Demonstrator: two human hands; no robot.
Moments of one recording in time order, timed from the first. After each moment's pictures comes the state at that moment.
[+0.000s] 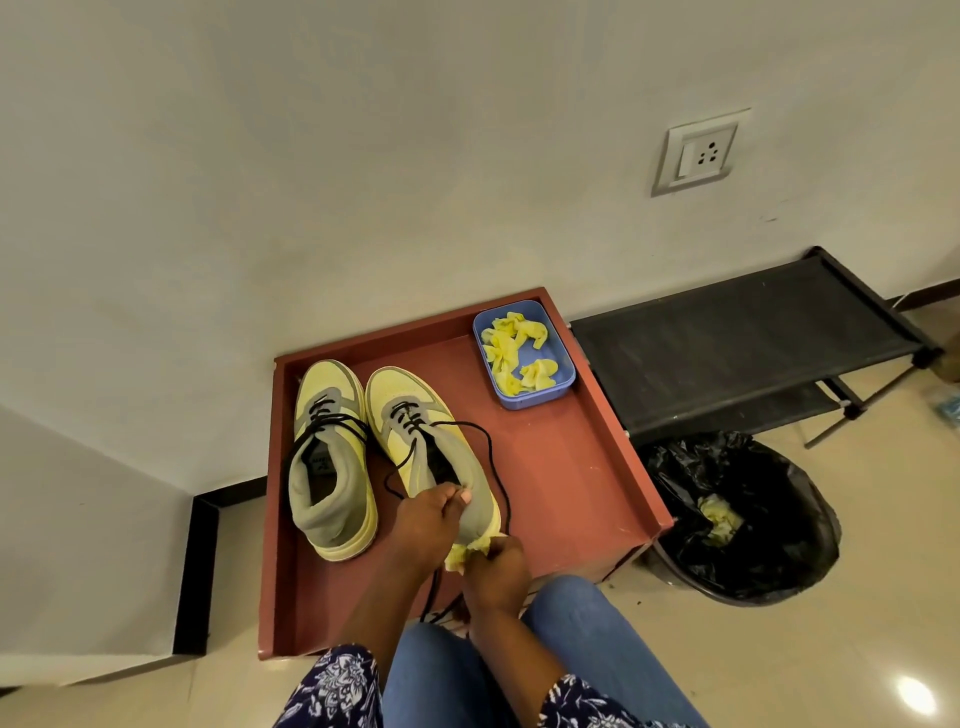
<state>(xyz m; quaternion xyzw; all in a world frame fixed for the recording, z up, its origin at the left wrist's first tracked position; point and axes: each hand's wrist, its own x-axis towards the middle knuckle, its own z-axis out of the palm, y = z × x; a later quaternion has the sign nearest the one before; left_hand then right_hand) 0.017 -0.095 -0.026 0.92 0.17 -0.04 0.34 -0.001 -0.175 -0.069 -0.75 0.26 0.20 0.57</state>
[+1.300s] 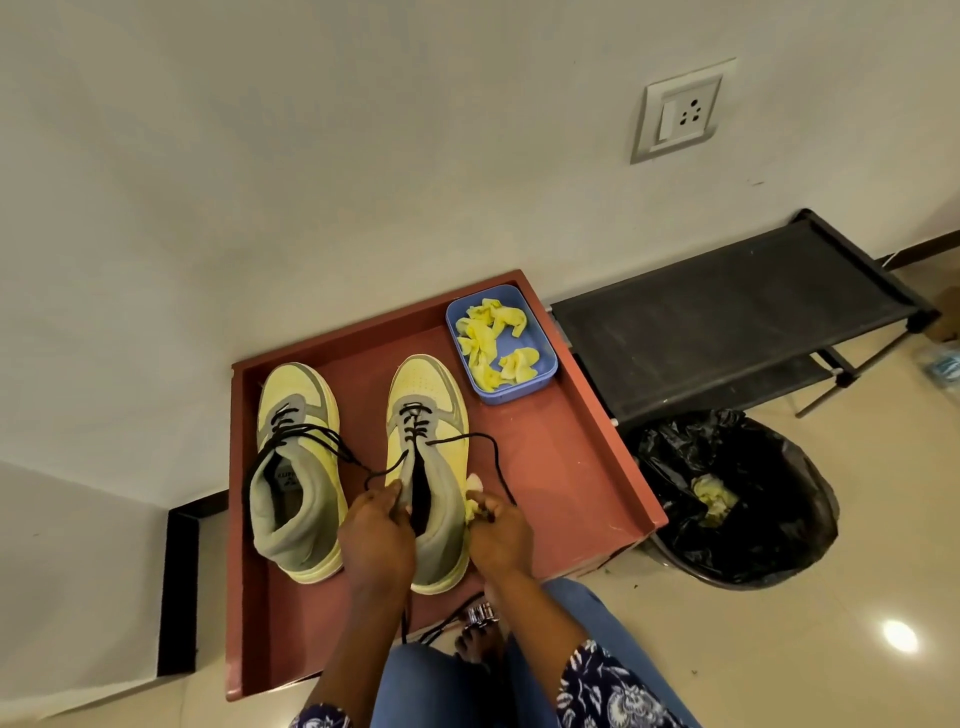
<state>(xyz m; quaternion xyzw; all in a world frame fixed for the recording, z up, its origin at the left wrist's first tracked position) 0.019 -0.090 -0.035 0.89 0.33 0.09 0.32 0.051 -0.195 -0.060 -0.74 0.18 0.26 0.60</state>
